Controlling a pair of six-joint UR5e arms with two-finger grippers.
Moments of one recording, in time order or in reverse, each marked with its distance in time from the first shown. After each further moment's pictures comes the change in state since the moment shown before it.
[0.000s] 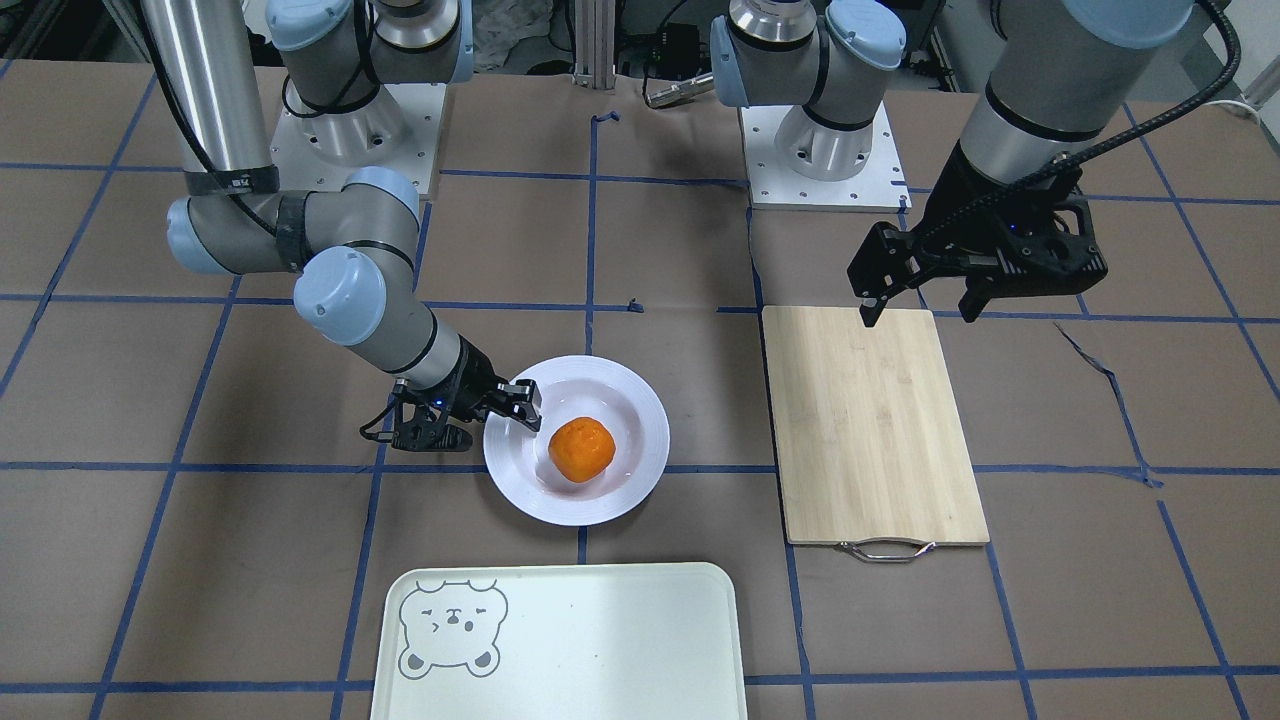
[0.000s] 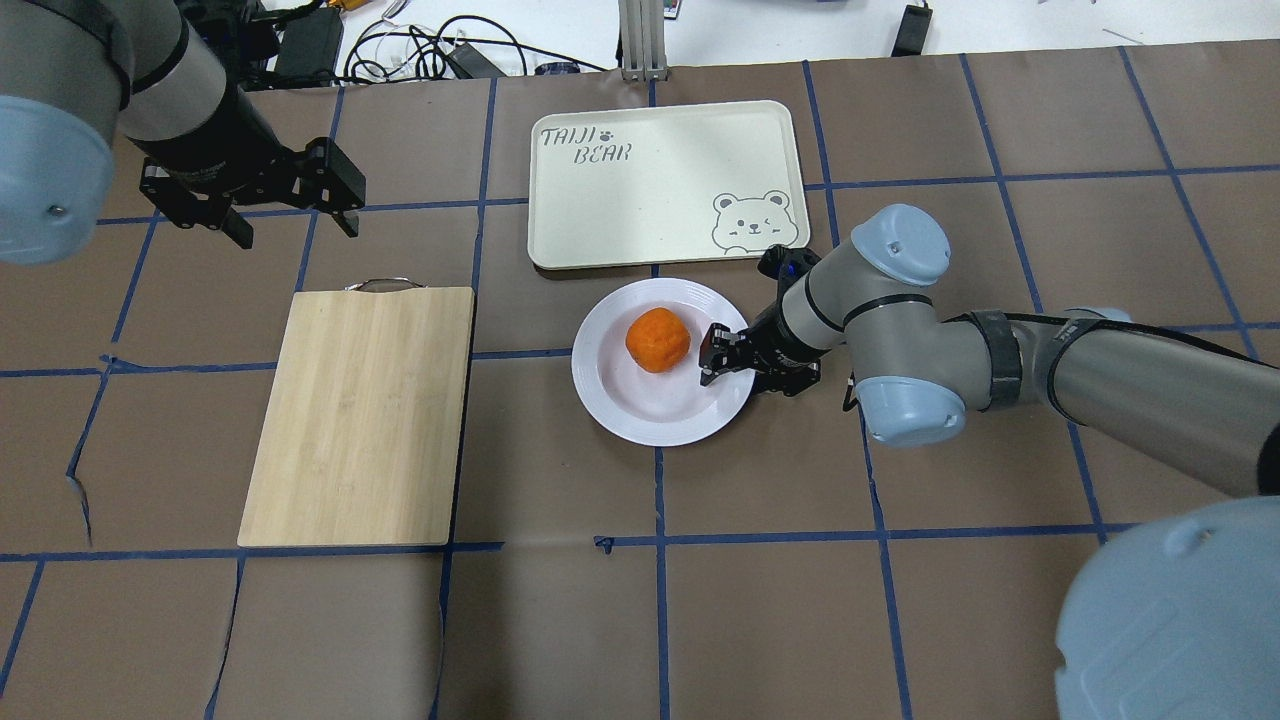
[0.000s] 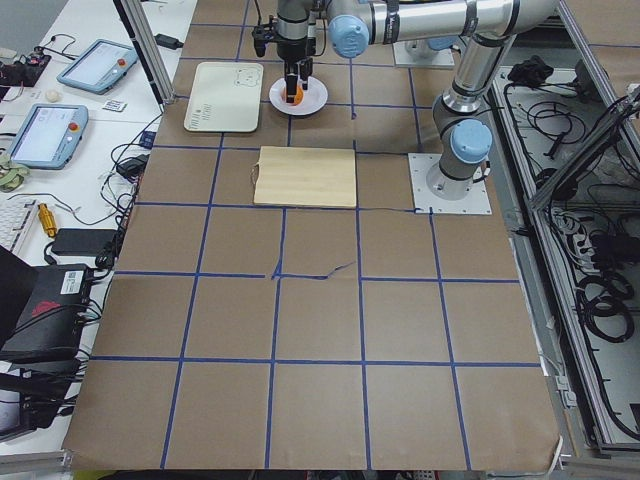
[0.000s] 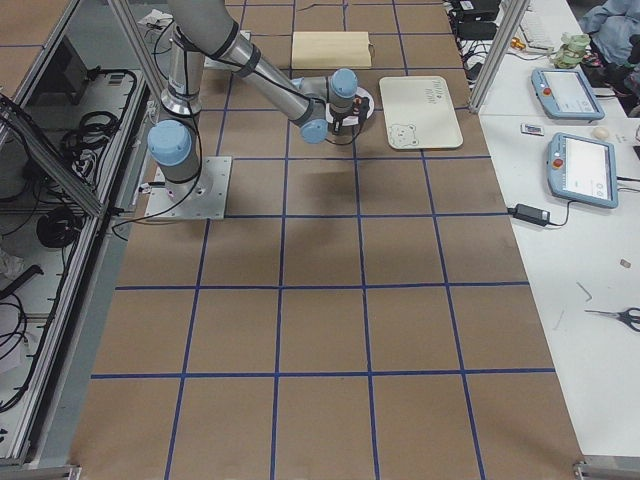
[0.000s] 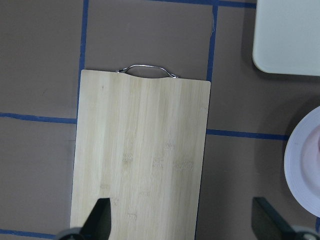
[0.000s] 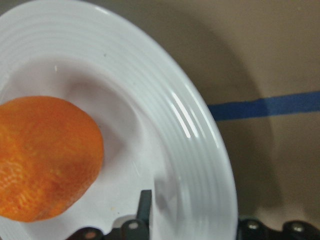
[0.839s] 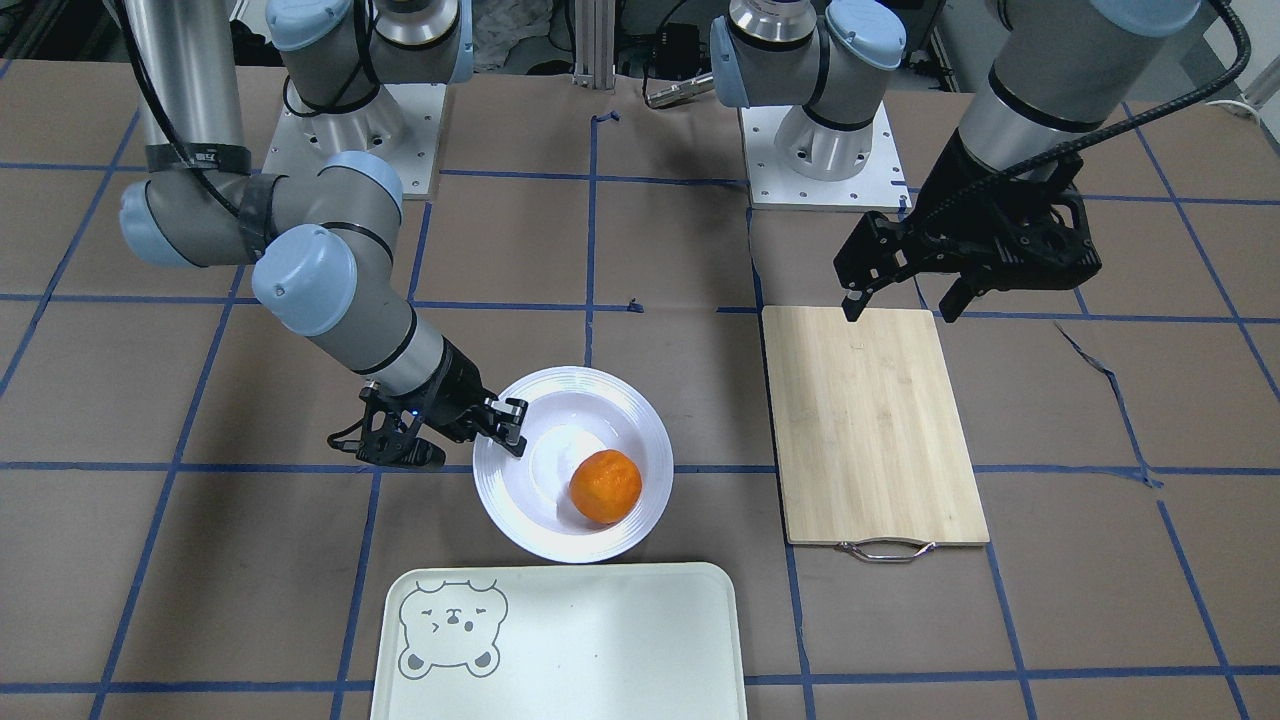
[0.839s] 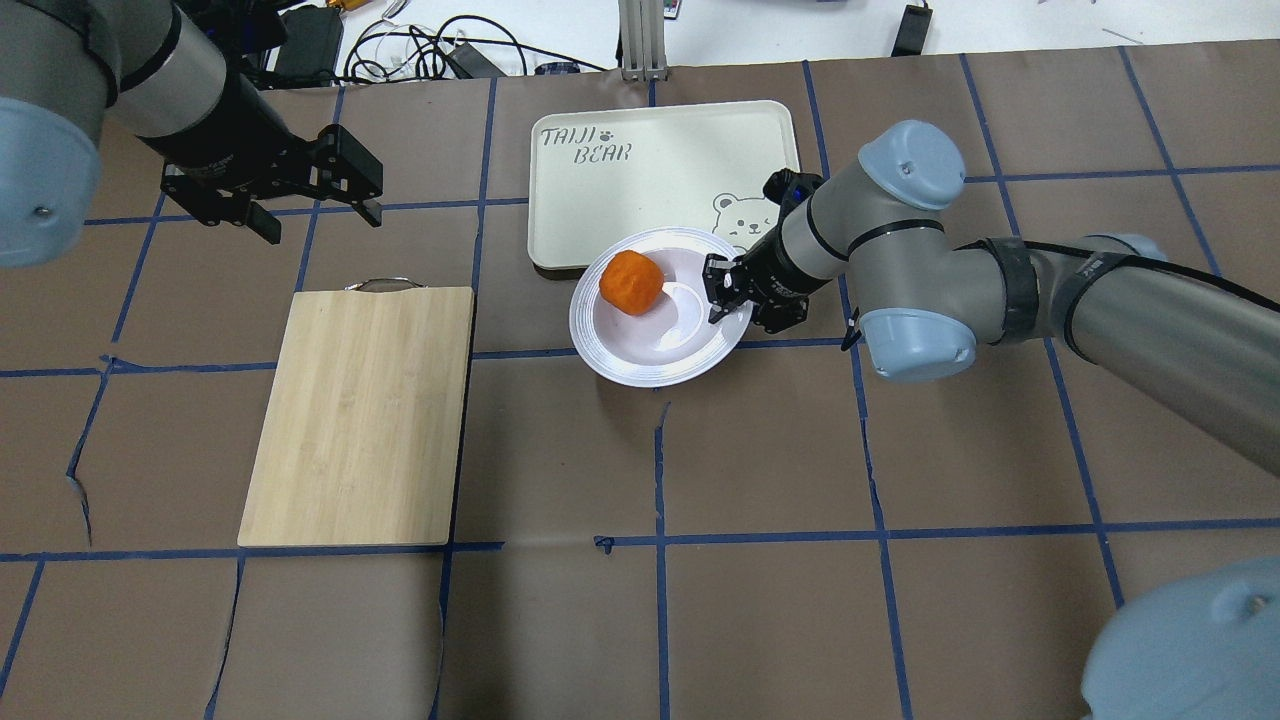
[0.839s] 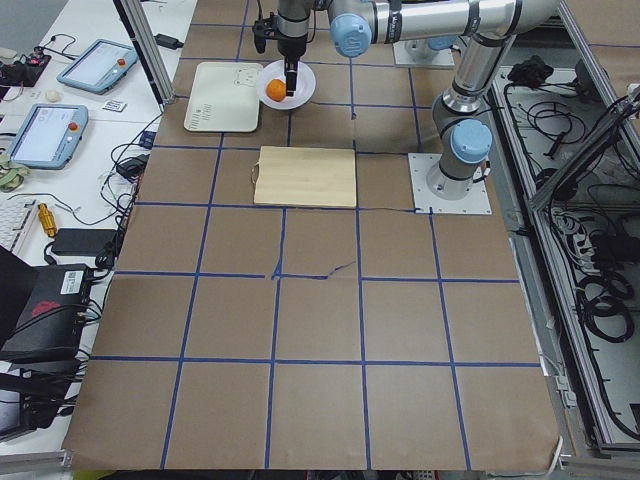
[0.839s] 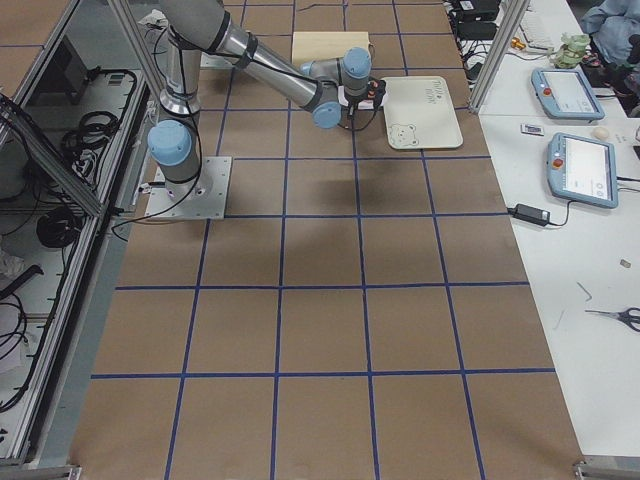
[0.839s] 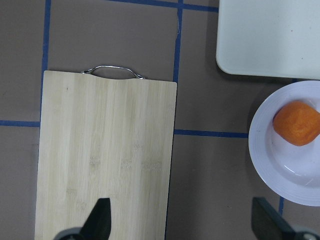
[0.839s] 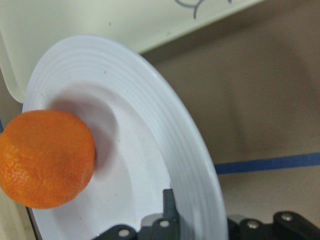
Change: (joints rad) left arm 0.005 0.012 0.001 -0.001 -0.084 0.007; right arm -0.013 -0.046 -0.157 0.085 0.005 0.114
